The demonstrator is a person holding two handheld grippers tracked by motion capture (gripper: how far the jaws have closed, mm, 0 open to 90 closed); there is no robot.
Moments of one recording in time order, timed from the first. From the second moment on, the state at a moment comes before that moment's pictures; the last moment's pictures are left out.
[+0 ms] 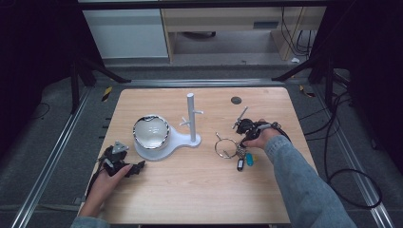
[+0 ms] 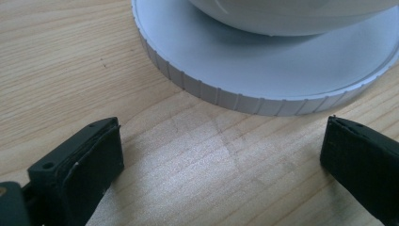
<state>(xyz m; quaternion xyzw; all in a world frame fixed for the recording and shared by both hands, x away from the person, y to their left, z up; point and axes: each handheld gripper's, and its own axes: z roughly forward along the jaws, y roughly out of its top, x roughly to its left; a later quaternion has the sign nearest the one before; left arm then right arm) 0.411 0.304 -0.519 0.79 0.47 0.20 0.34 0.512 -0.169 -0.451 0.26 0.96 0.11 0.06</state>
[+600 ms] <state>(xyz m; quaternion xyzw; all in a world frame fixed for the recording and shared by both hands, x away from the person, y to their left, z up) 0.411 0.304 -0.519 0.79 0.47 0.20 0.34 0.519 -0.165 -0.463 0.26 0.96 0.09 0.04</state>
